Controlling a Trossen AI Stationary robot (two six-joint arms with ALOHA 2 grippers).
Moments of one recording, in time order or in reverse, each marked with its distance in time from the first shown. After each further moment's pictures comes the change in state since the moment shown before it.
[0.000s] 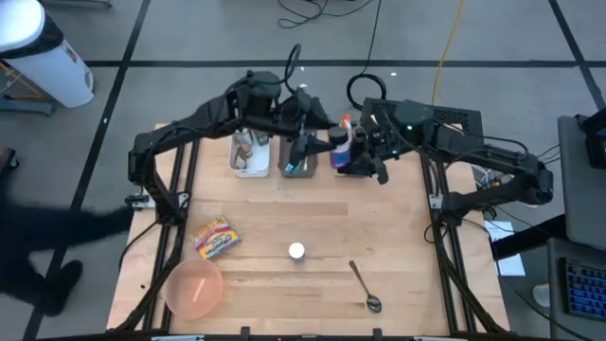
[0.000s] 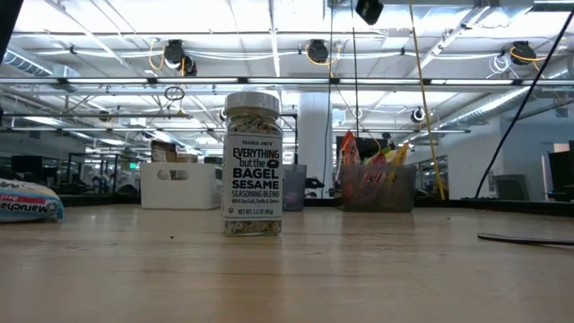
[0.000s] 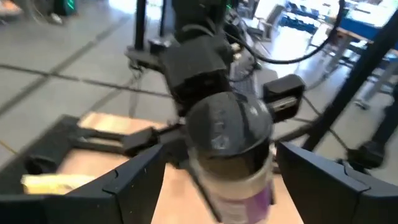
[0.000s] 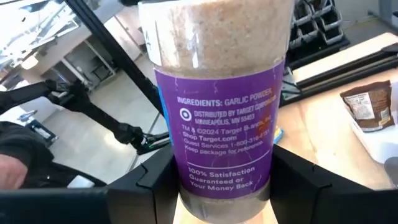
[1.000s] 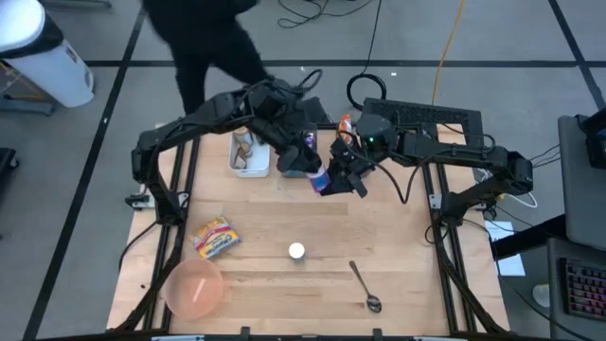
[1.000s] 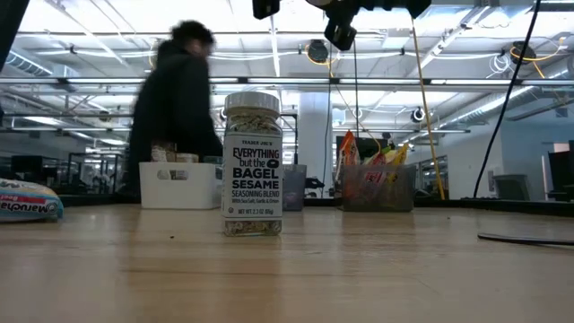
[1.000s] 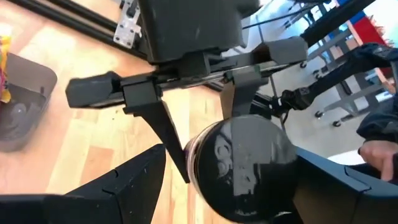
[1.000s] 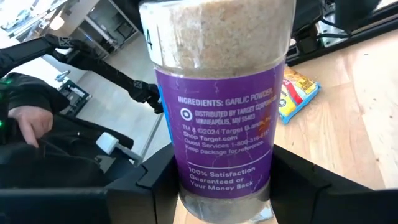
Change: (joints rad) left arm 0.048 0.028 0.009 -0.383 0.301 -0.164; right arm 0.072 0.220 0.020 0.041 -0.127 -0.034
